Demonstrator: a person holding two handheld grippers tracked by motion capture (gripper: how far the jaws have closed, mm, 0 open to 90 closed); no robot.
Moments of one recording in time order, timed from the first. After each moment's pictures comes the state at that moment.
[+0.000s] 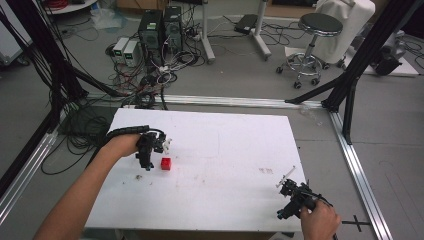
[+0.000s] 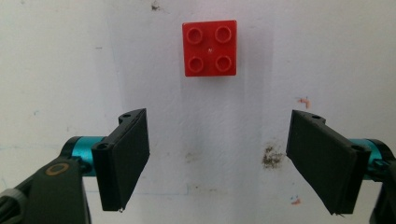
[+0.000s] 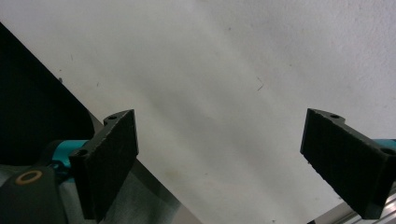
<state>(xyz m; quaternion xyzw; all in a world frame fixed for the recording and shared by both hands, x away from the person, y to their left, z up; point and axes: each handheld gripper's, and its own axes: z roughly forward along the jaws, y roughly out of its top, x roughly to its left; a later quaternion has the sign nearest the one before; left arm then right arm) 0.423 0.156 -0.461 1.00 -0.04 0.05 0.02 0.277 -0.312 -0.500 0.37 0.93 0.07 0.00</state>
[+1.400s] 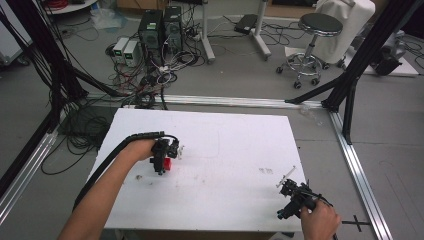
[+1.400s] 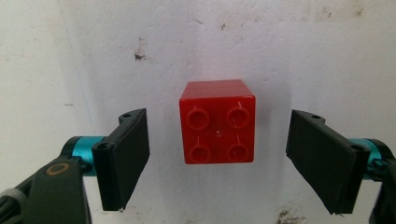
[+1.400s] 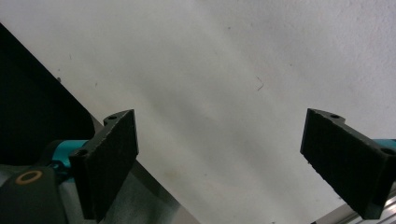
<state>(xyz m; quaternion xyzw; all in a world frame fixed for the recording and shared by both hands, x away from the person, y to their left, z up) 0.433 0.122 -0.503 1.00 -0.05 0.02 0.01 0.278 -0.313 -0.501 0.37 0.93 0.07 0.00</state>
